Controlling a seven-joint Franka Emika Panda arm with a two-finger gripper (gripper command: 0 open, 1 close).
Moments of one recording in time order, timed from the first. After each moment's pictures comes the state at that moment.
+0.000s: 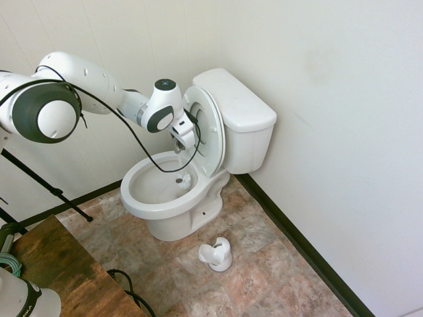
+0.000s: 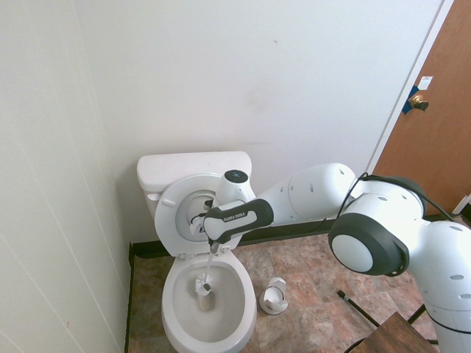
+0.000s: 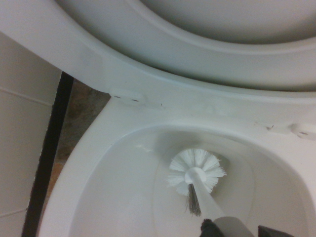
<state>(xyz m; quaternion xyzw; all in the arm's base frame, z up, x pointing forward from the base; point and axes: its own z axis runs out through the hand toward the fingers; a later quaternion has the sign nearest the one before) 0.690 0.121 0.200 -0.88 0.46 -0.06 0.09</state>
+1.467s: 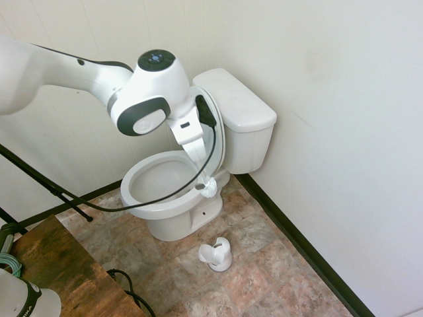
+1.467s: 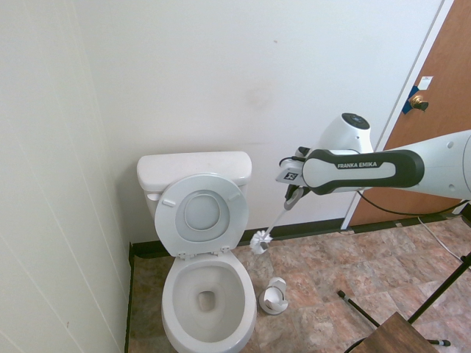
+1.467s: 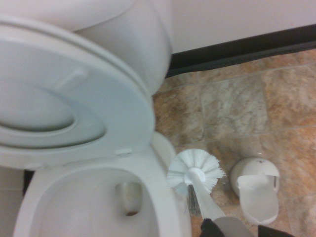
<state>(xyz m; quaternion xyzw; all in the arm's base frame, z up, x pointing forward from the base) 0.533 -0.111 0.407 -0.77 0.62 -0.12 0.11</state>
